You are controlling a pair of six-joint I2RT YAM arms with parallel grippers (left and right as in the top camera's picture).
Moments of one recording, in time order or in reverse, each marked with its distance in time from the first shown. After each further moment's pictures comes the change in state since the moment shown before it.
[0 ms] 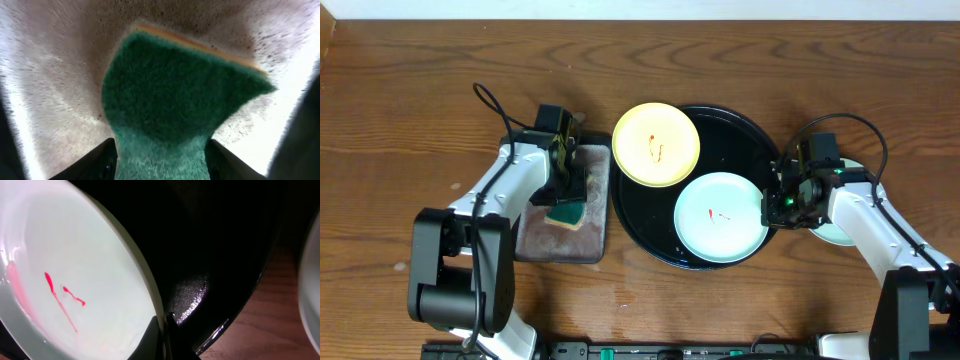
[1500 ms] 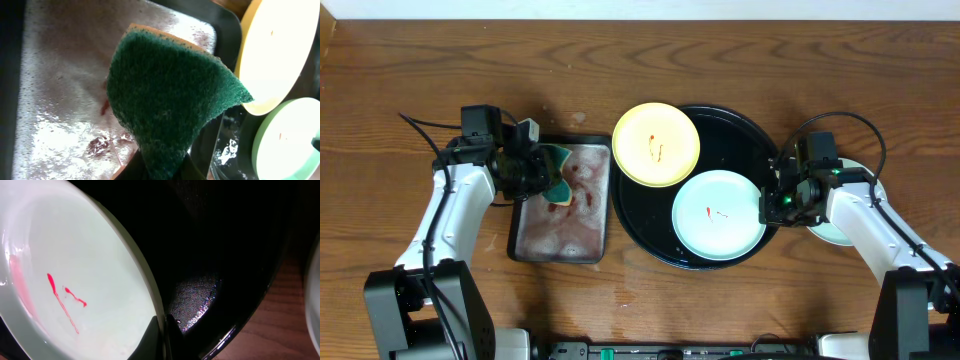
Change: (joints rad) left arm 0.261 -0.200 -0.062 0.092 0.441 0.035; right arm 0.012 0.000 0.000 0.023 -0.004 0.004
